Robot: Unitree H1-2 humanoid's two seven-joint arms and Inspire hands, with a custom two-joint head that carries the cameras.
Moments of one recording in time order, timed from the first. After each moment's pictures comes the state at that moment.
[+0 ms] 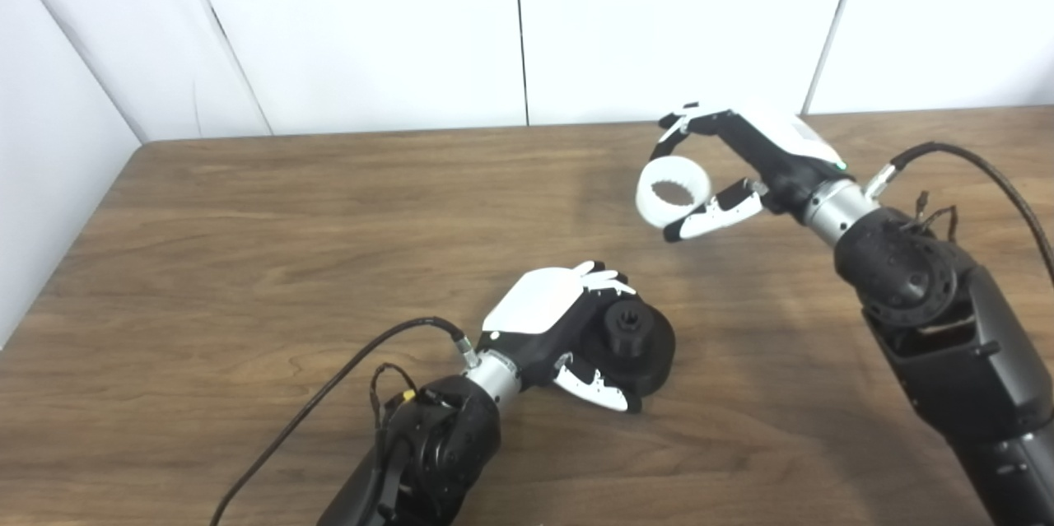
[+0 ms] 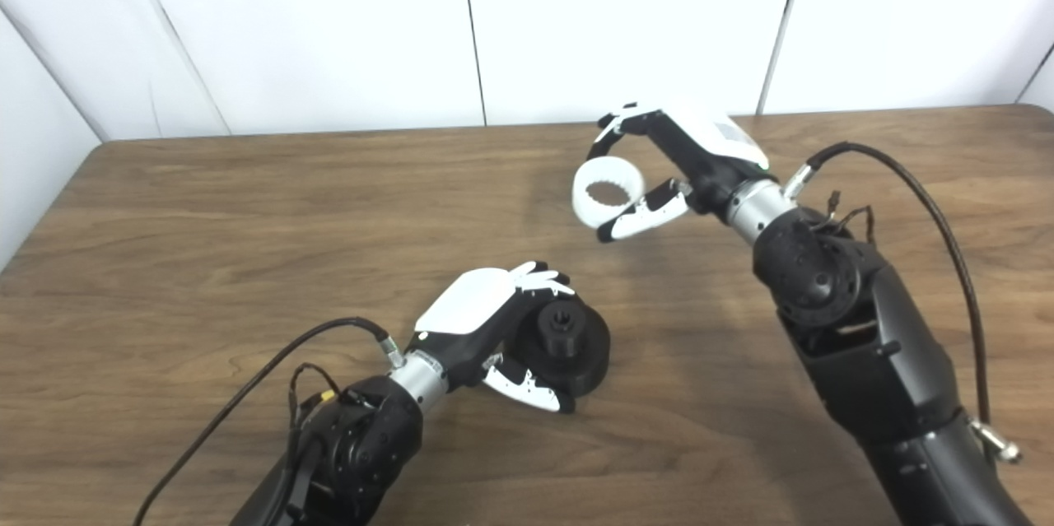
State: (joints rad) left arm -0.22 0.15 -0.53 -0.16 0.79 0.26 -0.32; right arm -0.49 -0.40 0.26 -0.20 -0.52 0.28 0.36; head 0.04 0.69
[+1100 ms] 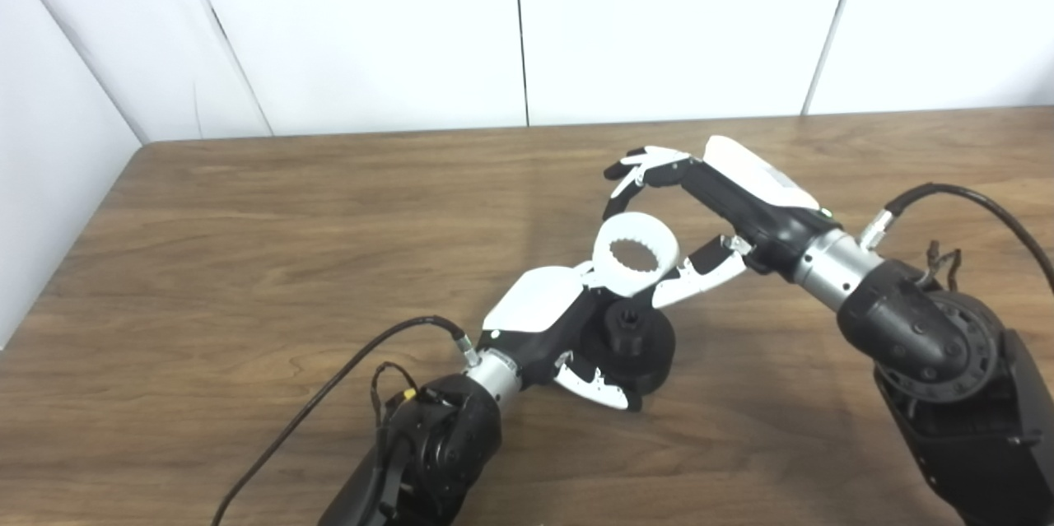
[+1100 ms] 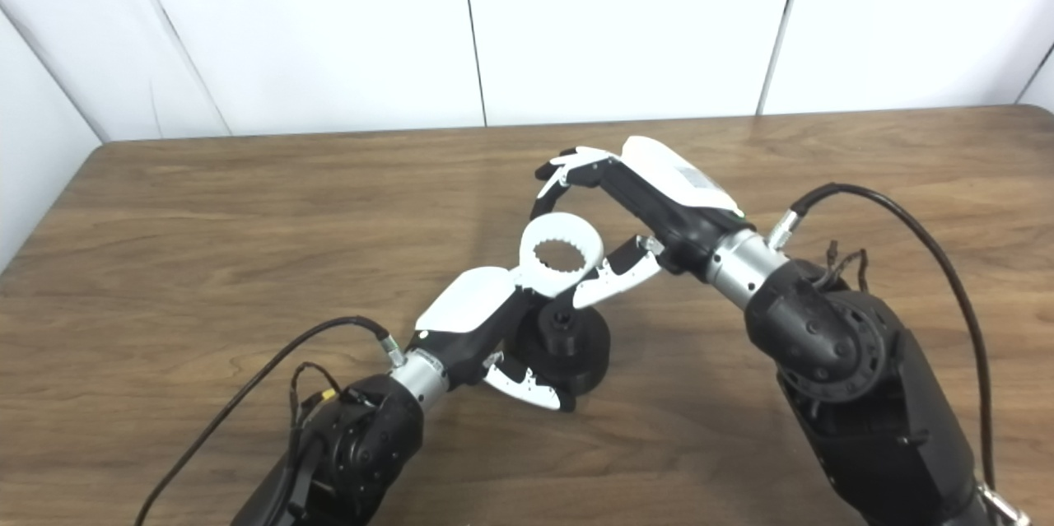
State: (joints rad) left arm -0.22 0.14 -0.52 -0.15 0.79 0.26 -0.32; right arm -0.39 -0.37 0.27 -0.52 -0.50 0.39 0.53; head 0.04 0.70
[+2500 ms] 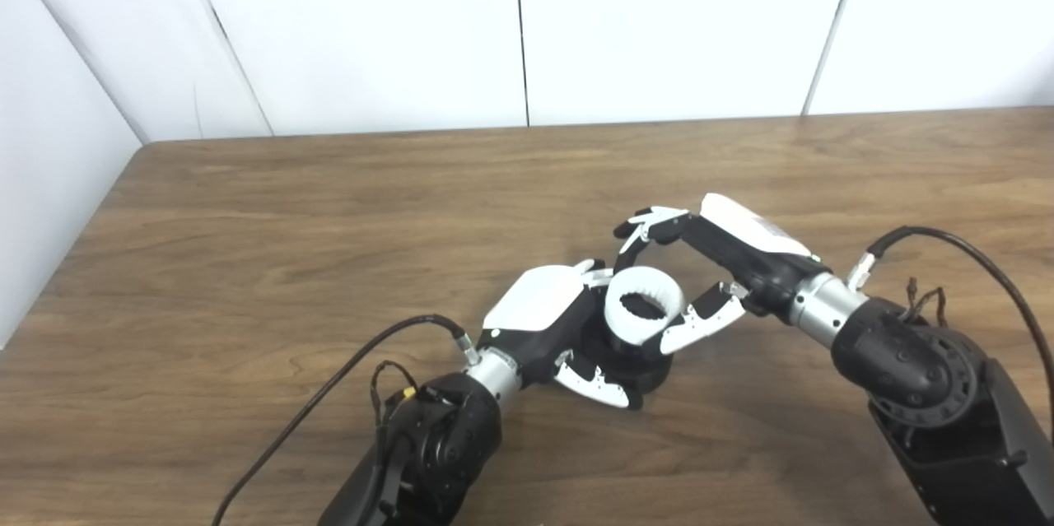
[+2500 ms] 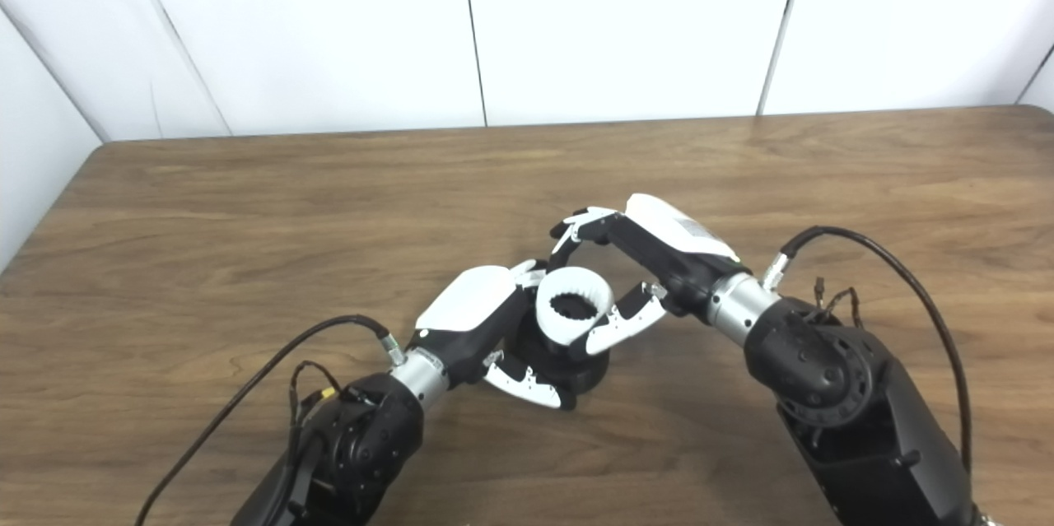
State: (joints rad) left arm -0.22 0.14 -0.52 -0.15 0.78 0.26 -0.32; right arm -0.32 -0.39 0.30 -0.42 -0.49 0.35 0.54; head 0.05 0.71
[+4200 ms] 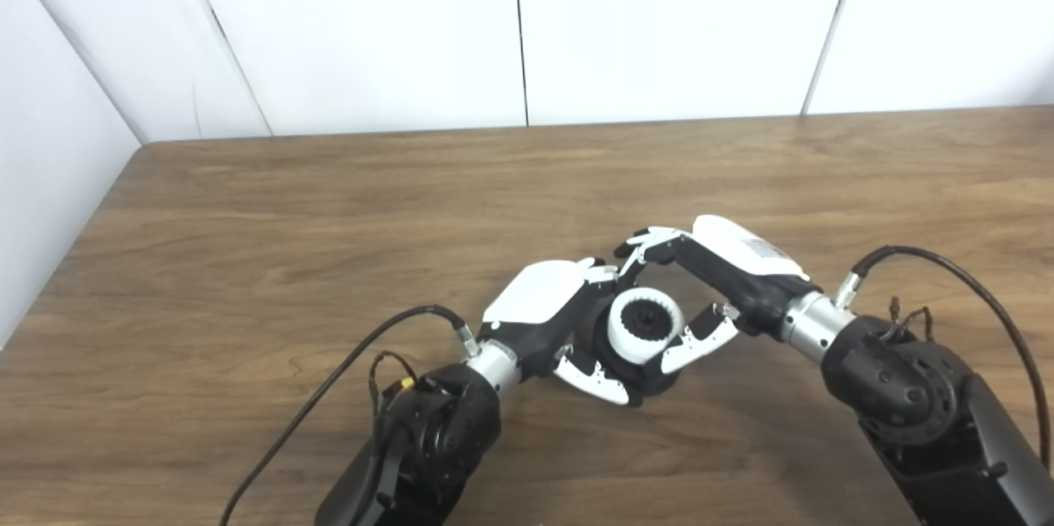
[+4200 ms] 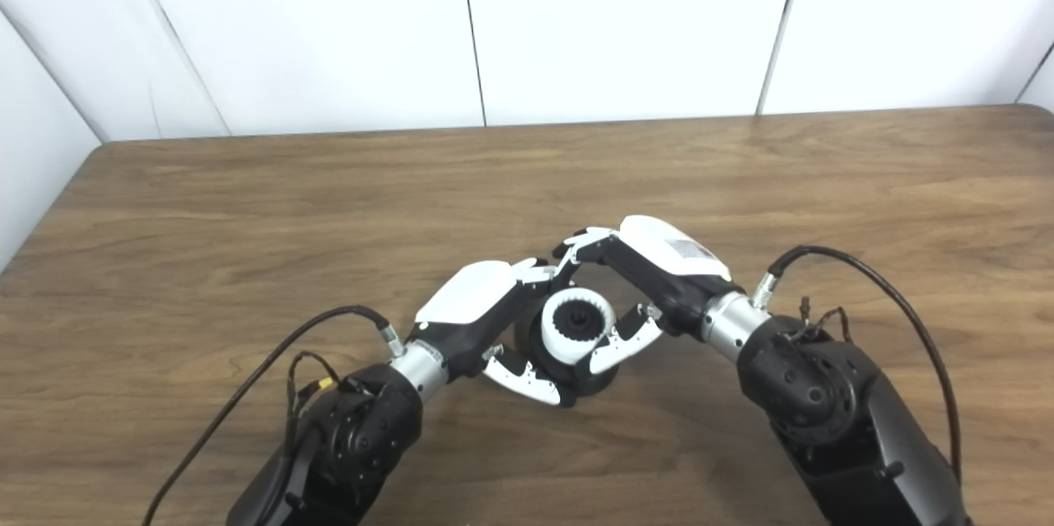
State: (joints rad) left arm -0.25 0.15 -0.52 -0.17 0.77 0.30 -0.37; right arm -0.29 -0.40 0.34 -0.38 -0.56 0.26 0.50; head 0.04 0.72
